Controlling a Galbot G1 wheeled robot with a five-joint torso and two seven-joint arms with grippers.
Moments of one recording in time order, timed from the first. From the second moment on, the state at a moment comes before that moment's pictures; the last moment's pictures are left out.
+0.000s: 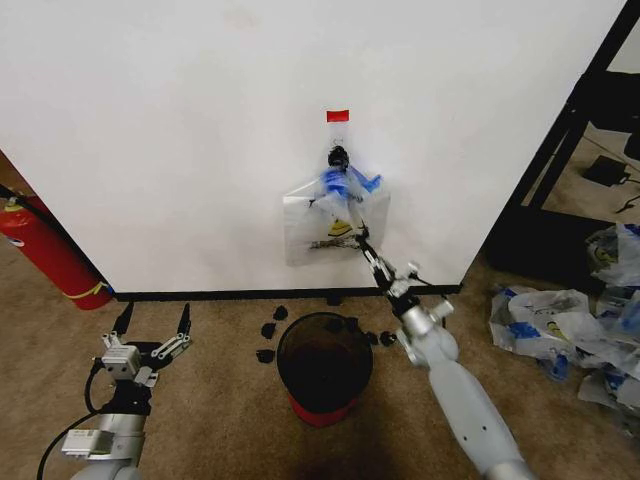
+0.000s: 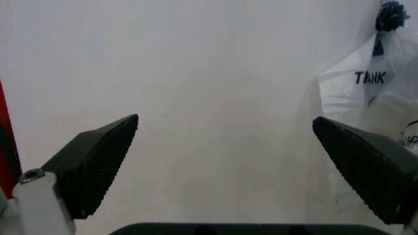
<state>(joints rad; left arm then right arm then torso) 1.64 -1.43 -0.83 -2.05 -0.31 -0.37 0.24 -0.87 1.34 0.36 1.13 1.05 0.17 -1.03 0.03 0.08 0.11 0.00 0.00</state>
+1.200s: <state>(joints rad) 1.66 -1.40 -0.83 -2.07 -0.35 -0.39 0.24 -1.02 1.35 0.41 1.09 0.97 0.29 -1.03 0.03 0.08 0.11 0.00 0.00</state>
